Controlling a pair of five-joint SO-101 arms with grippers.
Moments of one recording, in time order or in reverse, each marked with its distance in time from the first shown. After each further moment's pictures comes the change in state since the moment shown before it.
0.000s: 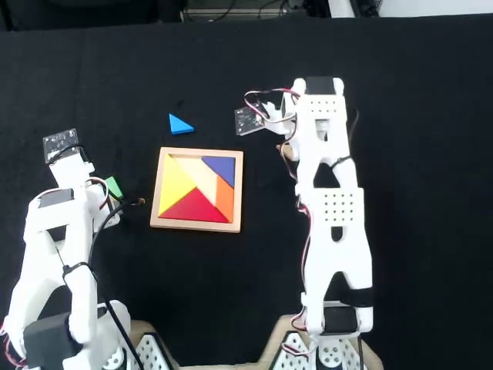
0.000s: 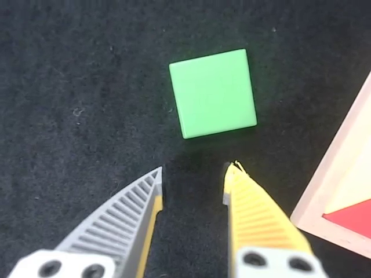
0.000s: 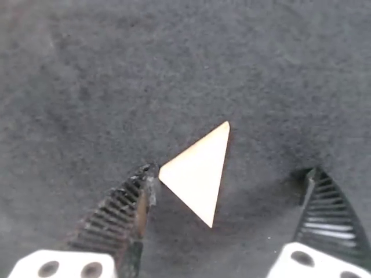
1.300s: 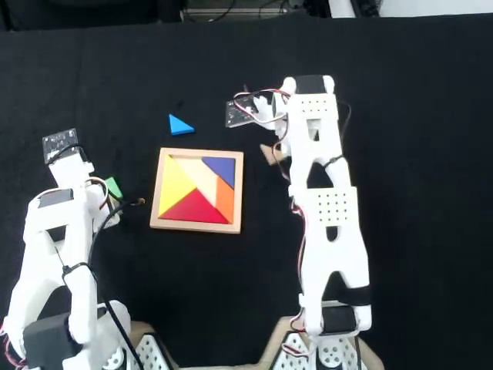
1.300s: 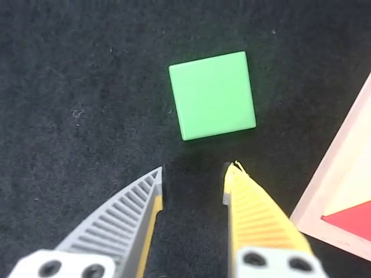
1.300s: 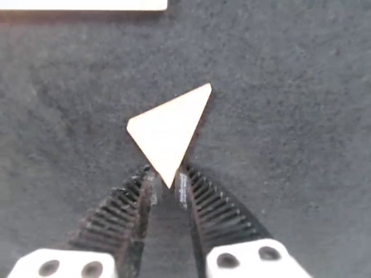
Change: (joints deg) left arm 0.0 0.0 0.0 0.0 0.0; right arm -2.5 -1.1 -1.6 1.1 -9.2
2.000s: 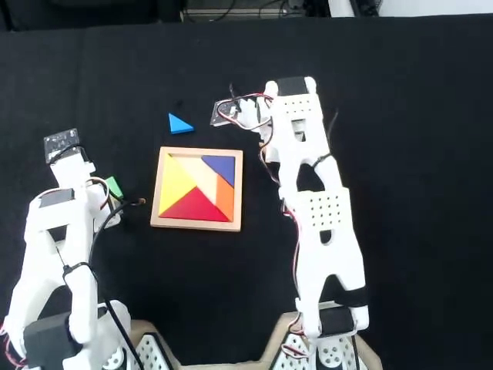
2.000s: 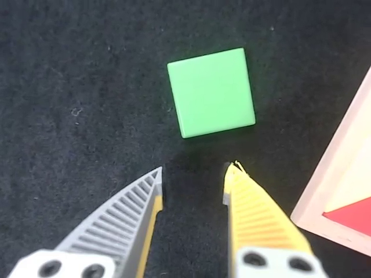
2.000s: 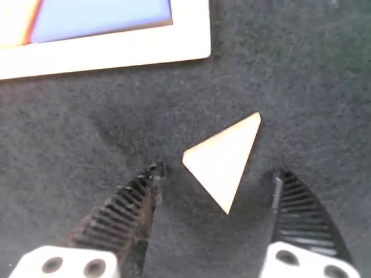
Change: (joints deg) left arm 0.2 0.0 0.0 0.0 0.0; right arm -4.8 -3.8 8.9 0.1 -10.5
